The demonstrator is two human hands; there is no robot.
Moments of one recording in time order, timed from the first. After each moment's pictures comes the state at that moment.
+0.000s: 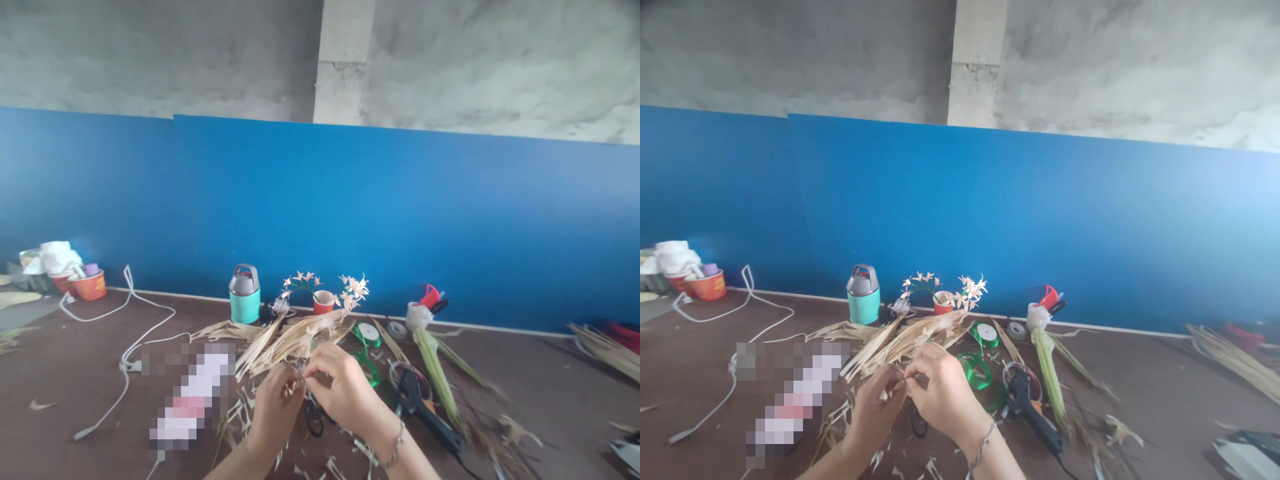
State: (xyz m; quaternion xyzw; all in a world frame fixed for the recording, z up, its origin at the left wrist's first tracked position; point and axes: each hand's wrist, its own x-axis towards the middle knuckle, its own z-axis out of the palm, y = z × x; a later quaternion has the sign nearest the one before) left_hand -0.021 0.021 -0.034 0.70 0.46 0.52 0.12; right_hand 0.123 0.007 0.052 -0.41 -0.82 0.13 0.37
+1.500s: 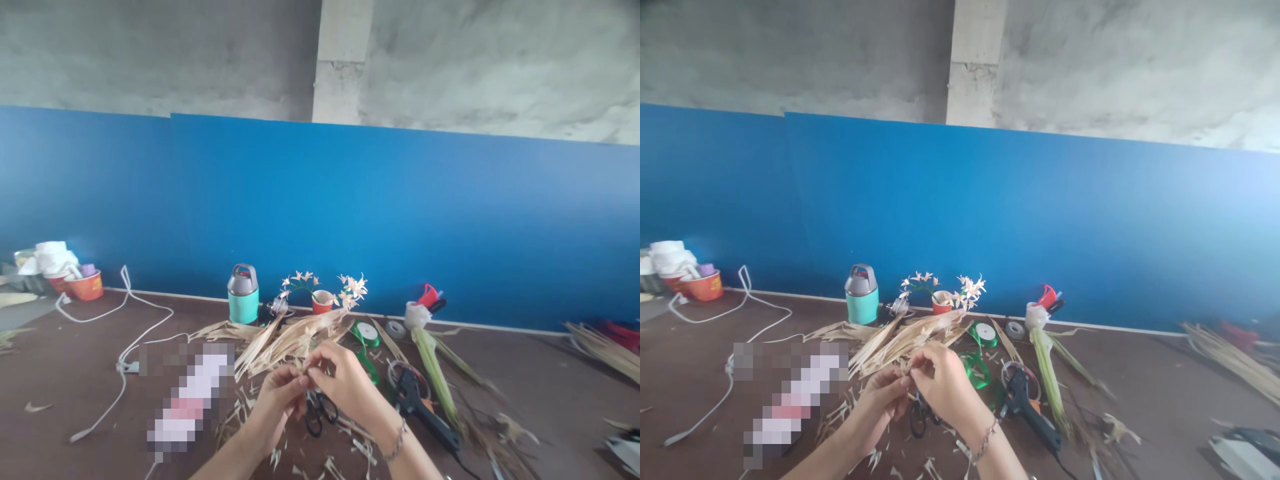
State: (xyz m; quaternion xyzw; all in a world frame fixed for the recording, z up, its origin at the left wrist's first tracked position) left_hand -0.011 0.019 -0.018 0.35 0.30 0.53 0.71; right_hand 0.128 0.012 0.052 -0.49 -0.75 0.22 0.37
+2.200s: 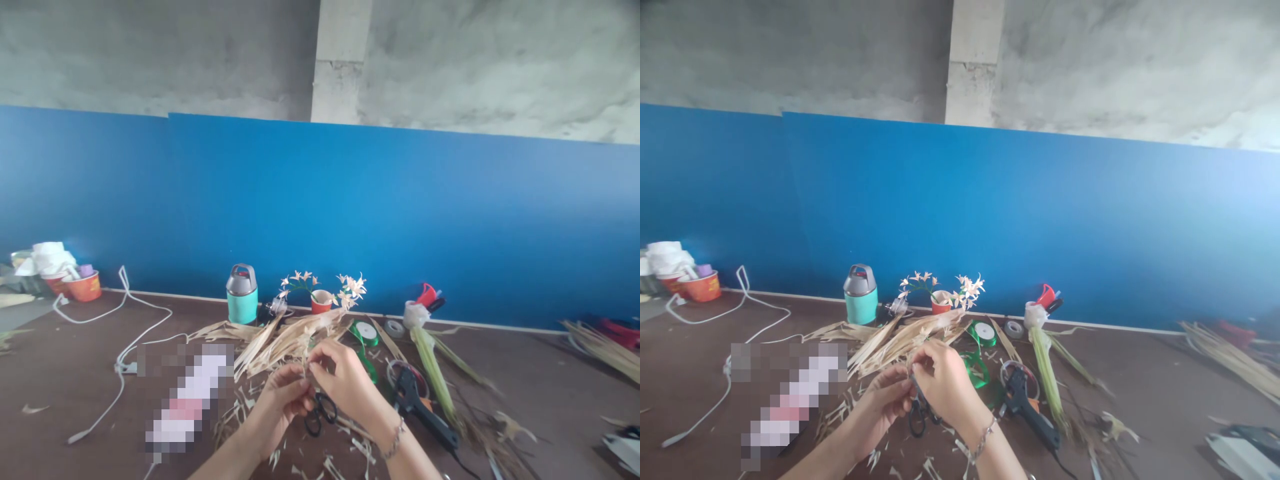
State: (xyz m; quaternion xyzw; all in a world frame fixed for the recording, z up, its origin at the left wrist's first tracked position) left_hand -0.014 0.018 -0.017 0.32 0.28 0.49 0.76; right_hand 0.129 0.011 0.054 -0.50 -0.76 0.19 0.38
